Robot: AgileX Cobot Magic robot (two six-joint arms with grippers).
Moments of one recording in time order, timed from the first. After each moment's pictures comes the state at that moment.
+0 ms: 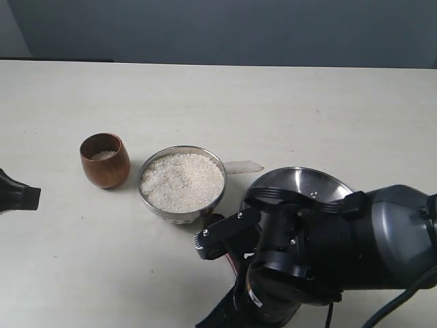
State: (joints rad) left arm -0.04 0.91 -0.53 -0.30 0.68 0.14; right arm 1.11 1.75 -0.75 -0.14 0.58 0.71
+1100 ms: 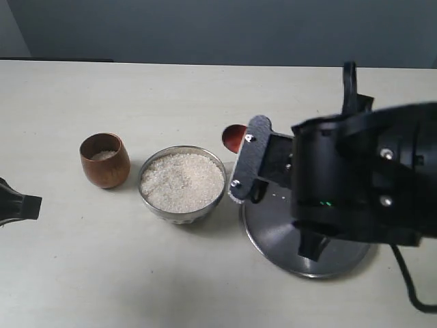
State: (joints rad) left arm -0.04 0.91 -0.53 -0.34 0.75 0.14; right arm 1.11 1.50 -0.92 -0.78 1.21 0.27
